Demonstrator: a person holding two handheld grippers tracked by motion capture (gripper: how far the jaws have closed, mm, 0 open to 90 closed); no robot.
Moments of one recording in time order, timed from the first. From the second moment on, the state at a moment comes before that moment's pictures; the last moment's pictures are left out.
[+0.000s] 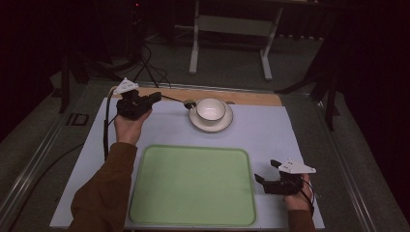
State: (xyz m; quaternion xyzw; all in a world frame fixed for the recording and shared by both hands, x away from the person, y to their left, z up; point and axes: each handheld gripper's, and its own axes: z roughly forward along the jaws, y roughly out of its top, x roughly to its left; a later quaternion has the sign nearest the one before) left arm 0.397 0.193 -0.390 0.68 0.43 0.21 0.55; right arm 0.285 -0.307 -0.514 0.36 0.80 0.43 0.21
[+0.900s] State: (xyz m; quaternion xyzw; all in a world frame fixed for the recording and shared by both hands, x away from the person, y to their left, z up) left arm 0.354 0.248 -0.404 0.68 0.46 0.22 0.53; right arm 0.285 -0.307 -0.514 0.36 0.80 0.43 0.21
